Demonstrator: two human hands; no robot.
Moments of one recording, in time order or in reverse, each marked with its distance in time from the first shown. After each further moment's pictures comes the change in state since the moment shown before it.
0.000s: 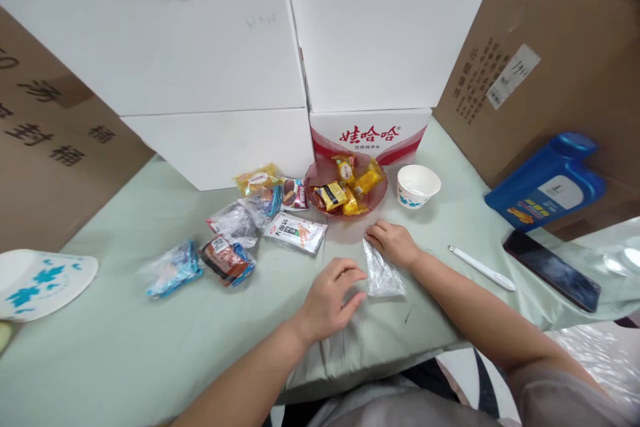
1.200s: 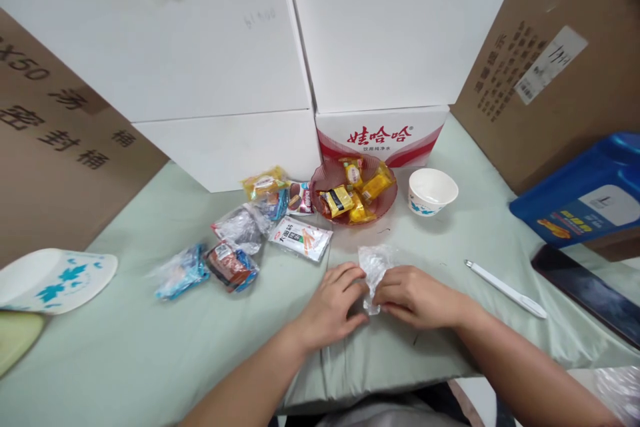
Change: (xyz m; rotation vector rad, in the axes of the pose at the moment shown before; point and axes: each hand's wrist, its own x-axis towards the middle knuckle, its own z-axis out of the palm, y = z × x) left_hand 0.006 -0.017 0.000 0.213 -0.102 0.082; right_hand -0.034 -0.030 -0.067 0.556 -0.357 -0.356
